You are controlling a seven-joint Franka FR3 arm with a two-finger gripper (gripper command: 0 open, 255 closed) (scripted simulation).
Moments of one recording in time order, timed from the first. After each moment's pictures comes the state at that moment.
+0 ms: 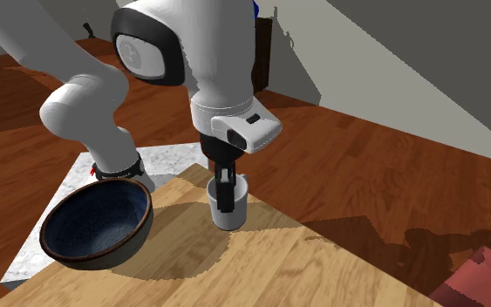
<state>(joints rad) -0.17 -0.45 -0.54 -2.55 -0.21 2.10 -0.47</state>
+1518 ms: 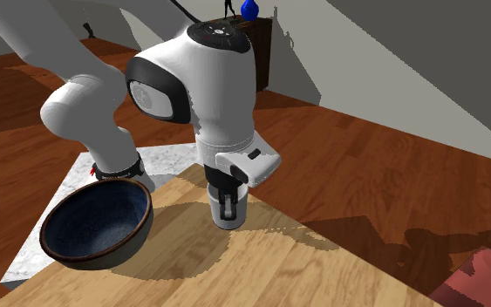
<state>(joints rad) -0.15 -0.34 -0.60 -2.60 -0.19 2.26 -0.51</state>
